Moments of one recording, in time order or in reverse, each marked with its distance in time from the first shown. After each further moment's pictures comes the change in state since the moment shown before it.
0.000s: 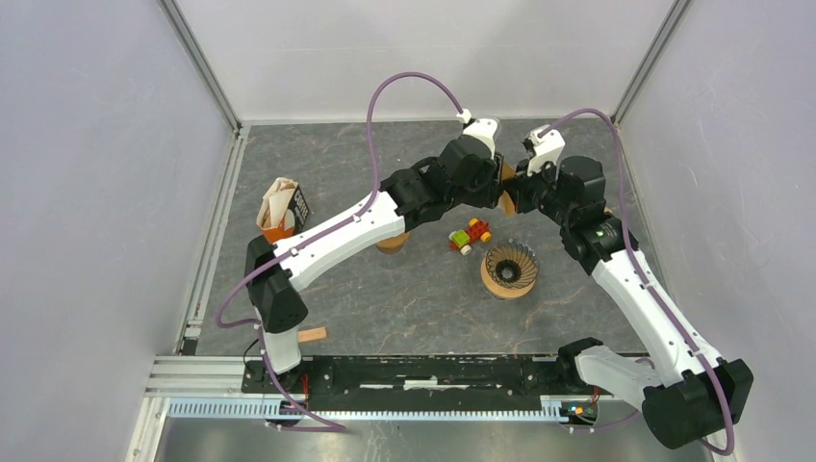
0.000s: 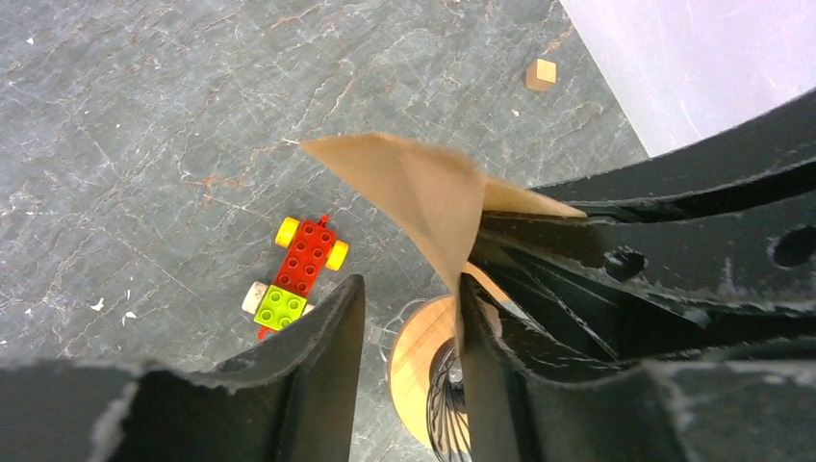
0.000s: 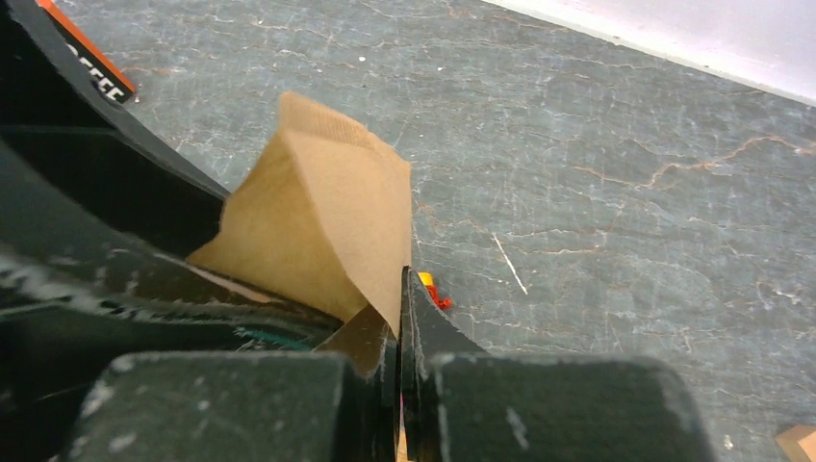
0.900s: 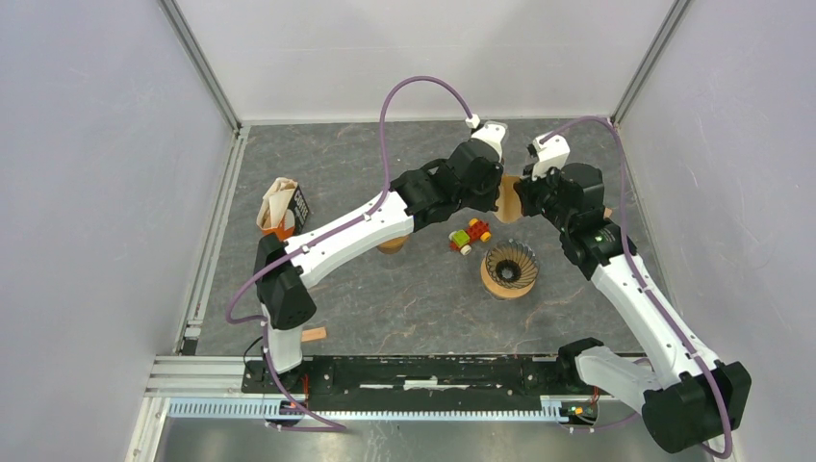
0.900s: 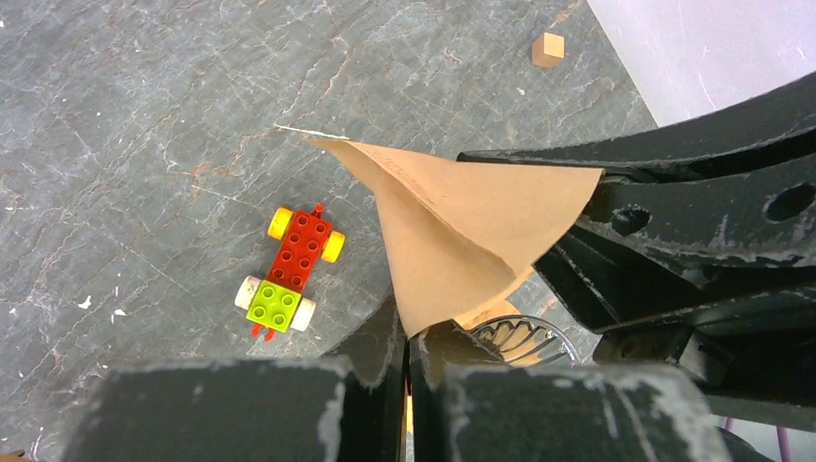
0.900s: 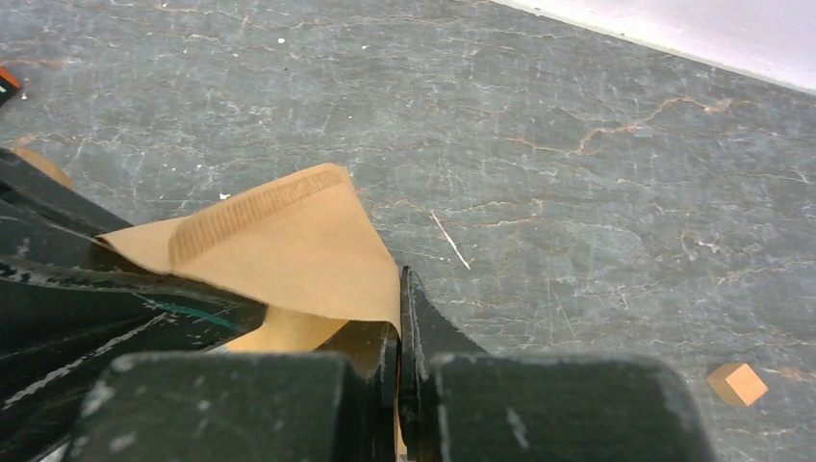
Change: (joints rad) left arm -0.010 0.053 0.034 -0.023 0.008 0.007; right arm -0.017 -0.023 -0.066 0.023 0.121 -0.029
